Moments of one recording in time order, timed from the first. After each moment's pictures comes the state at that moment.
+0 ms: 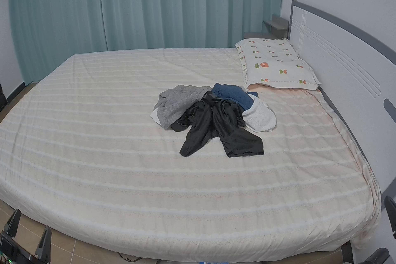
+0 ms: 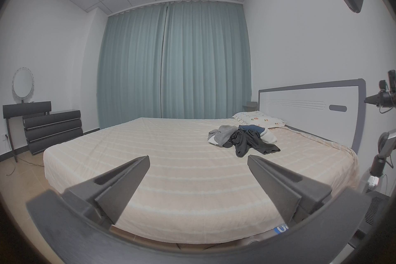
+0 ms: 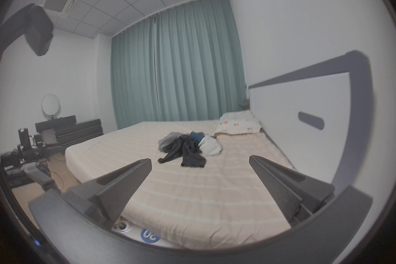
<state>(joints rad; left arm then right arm) -0.01 0.02 -0.02 0.00 -0.02 0.00 0.09 0.25 -0.30 0.04 0.11 0.07</state>
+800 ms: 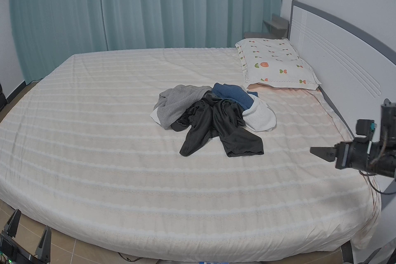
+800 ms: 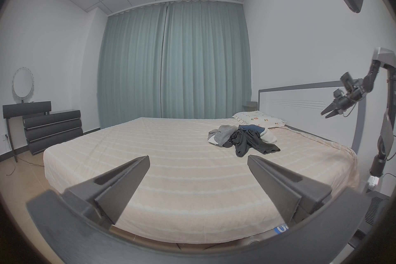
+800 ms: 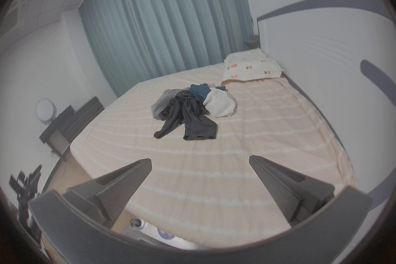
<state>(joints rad) -0.01 0.02 -0.02 0.00 -0.02 0.00 0.23 1.38 -0.54 -0.38 0.07 0.21</state>
